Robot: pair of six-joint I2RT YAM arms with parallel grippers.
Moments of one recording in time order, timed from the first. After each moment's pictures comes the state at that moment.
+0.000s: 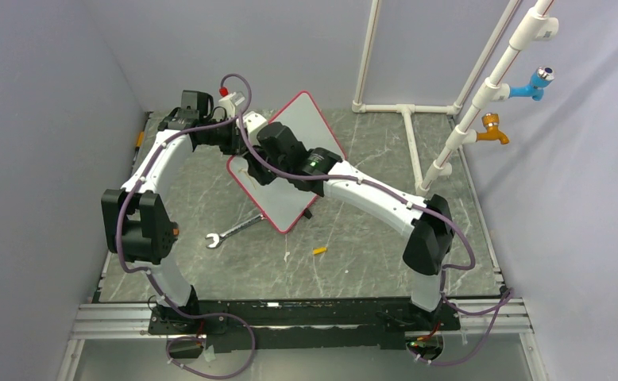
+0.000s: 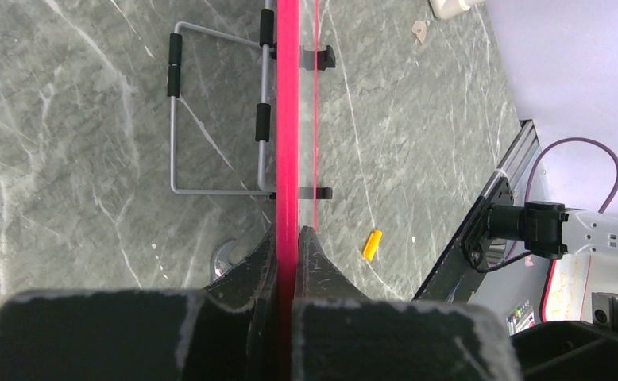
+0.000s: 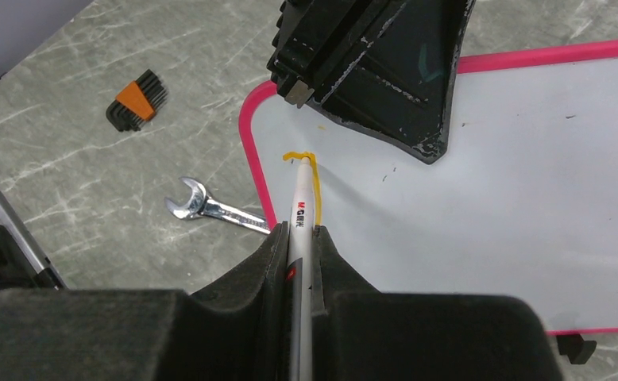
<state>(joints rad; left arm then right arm) -0.11 1.75 1.55 -0.65 0.81 -0.07 0.96 1.87 1.79 -0.45 0.06 0.14</state>
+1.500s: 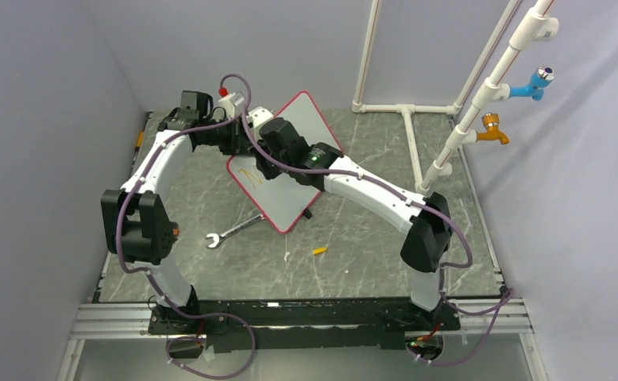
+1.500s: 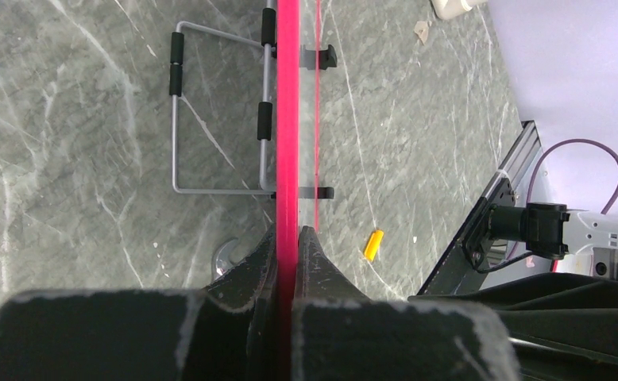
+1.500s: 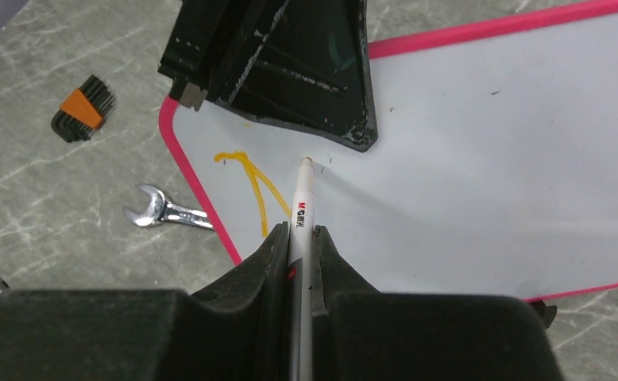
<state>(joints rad) -0.11 1.74 1.55 -0.65 0.81 -0.07 0.93 1.88 1.81 -0.50 0.13 0.15</state>
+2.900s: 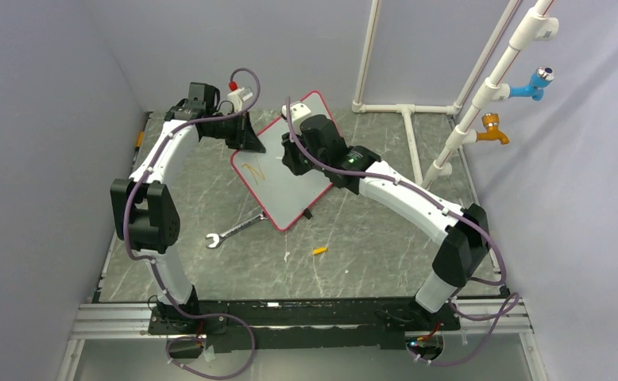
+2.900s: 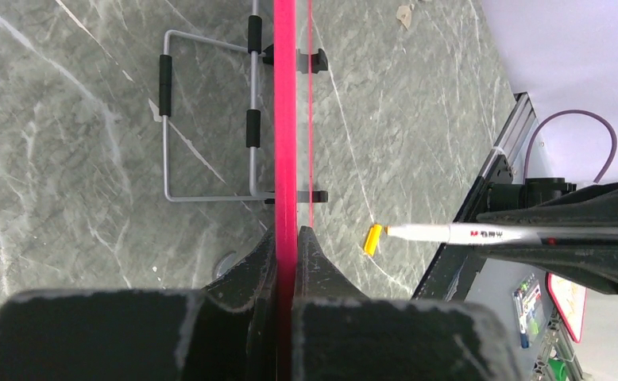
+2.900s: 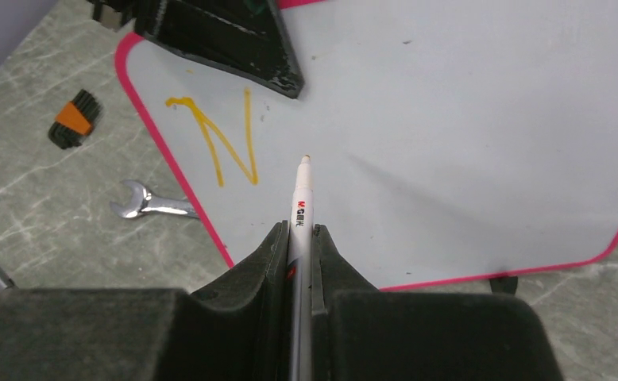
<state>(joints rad) -0.13 1.85 1.70 -0.75 0.87 0.02 0.81 1.65 1.55 -0.39 0.06 0.17</state>
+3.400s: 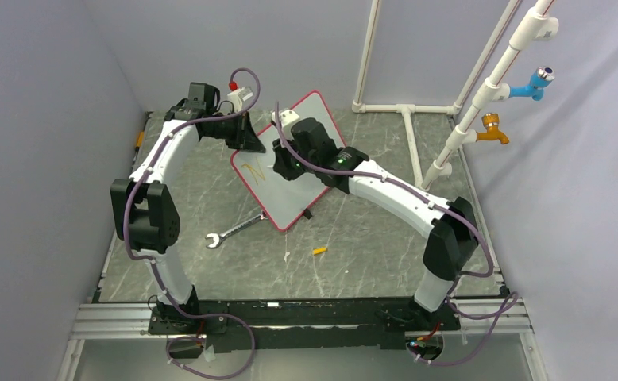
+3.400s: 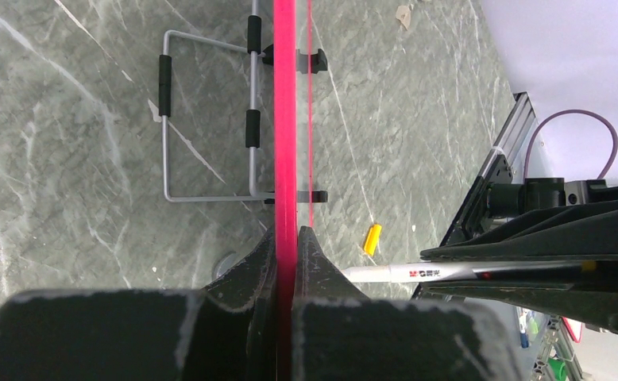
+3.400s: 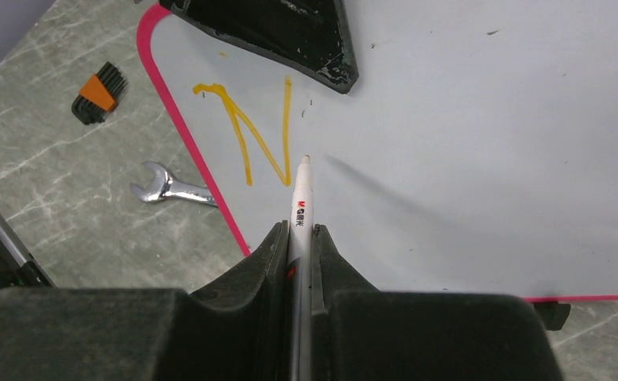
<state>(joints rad) -0.13 1.85 1.70 -0.75 0.87 0.02 0.82 1.72 1.56 -0.36 -0.04 0.17</state>
